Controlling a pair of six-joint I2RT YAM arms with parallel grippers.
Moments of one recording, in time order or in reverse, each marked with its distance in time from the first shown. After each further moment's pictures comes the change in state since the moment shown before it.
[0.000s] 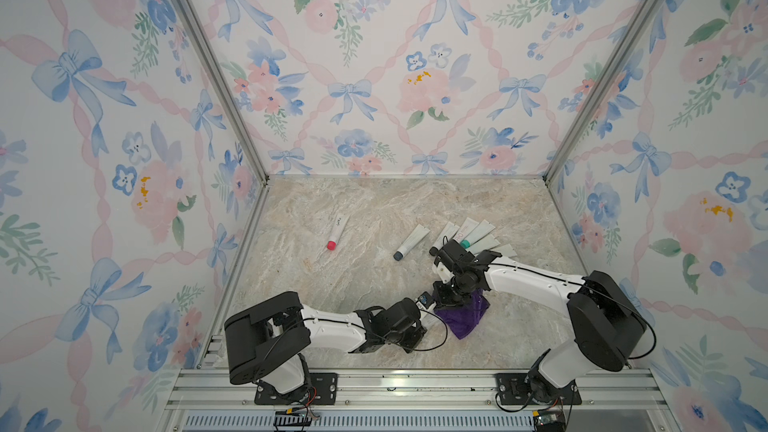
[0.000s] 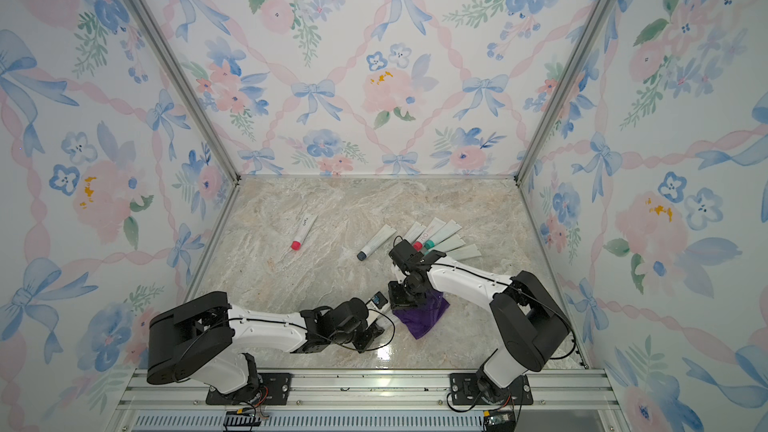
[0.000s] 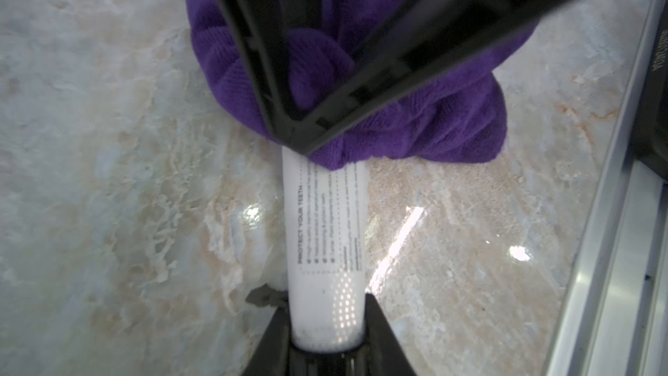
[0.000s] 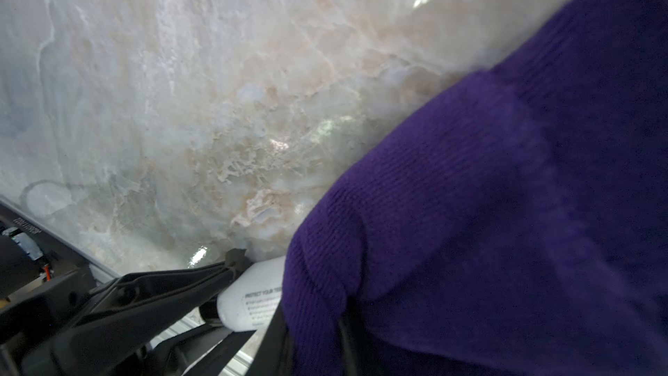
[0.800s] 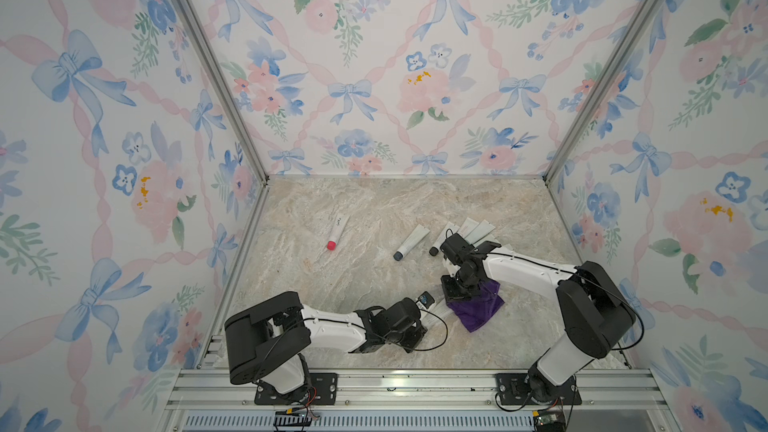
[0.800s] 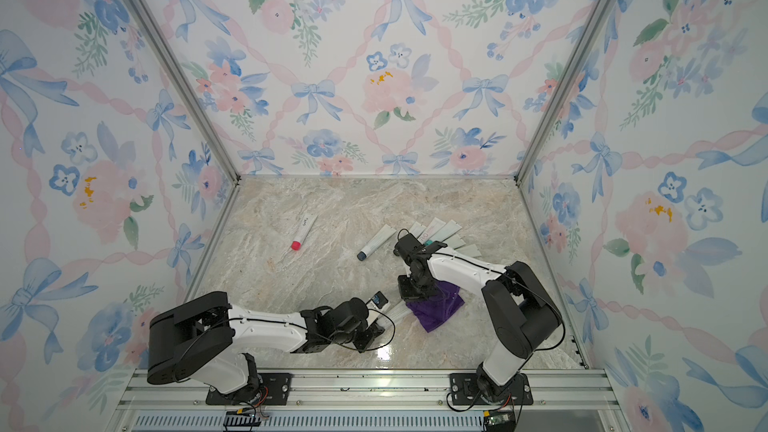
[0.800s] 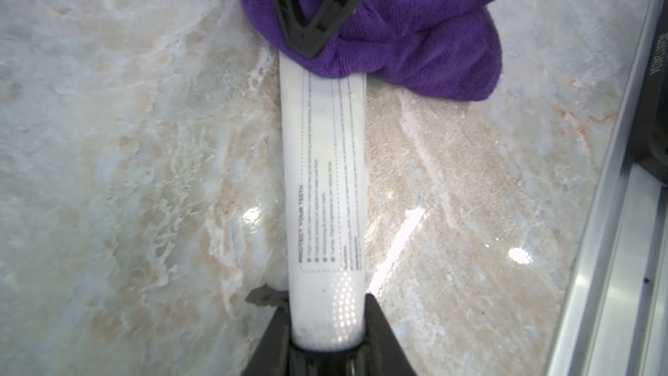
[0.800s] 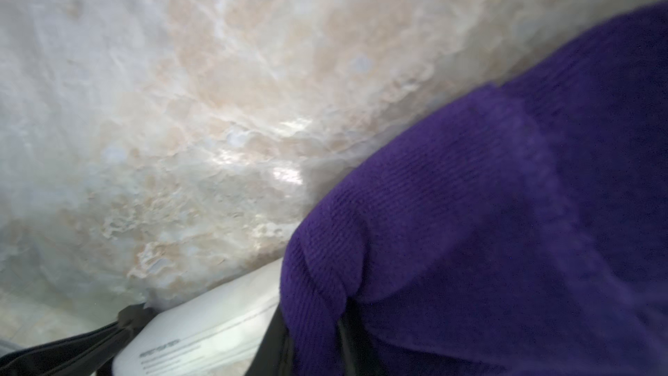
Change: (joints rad) left arm 0.000 0.001 0.001 0.003 0.000 0.000; right arm -0.109 0.082 0.065 -0.123 0.216 -0.101
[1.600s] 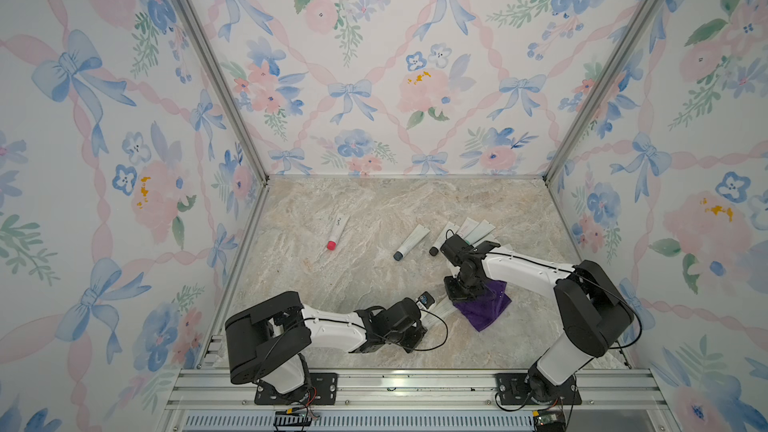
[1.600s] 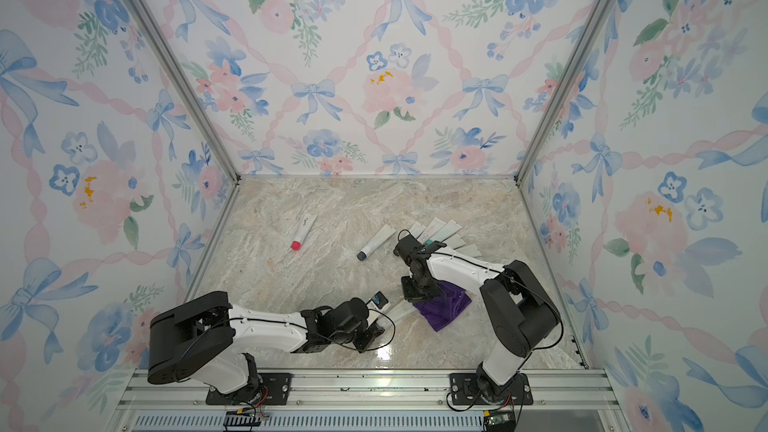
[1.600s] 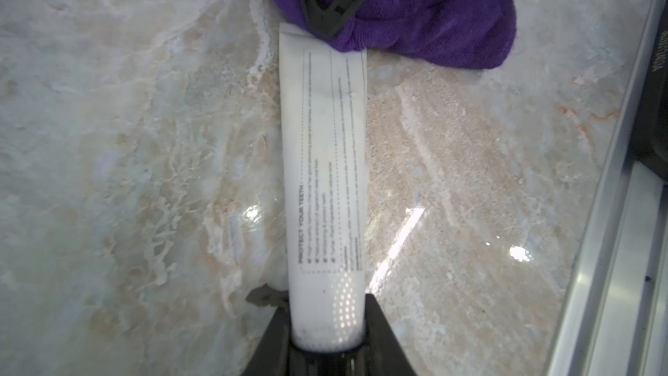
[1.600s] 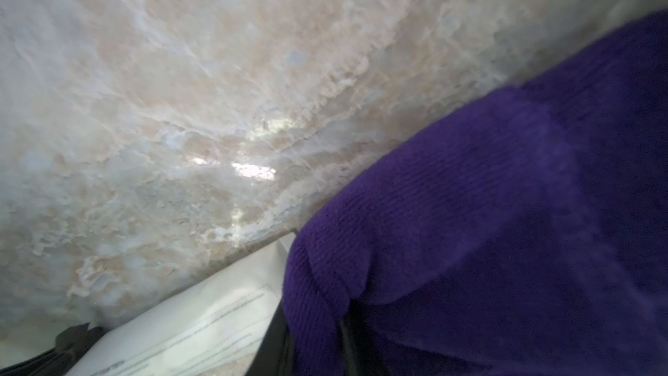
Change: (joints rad) left arm 0.000 0.003 0.002 -0.002 0.001 0.000; right arm 0.033 0.002 0.001 -0.017 0.043 0.008
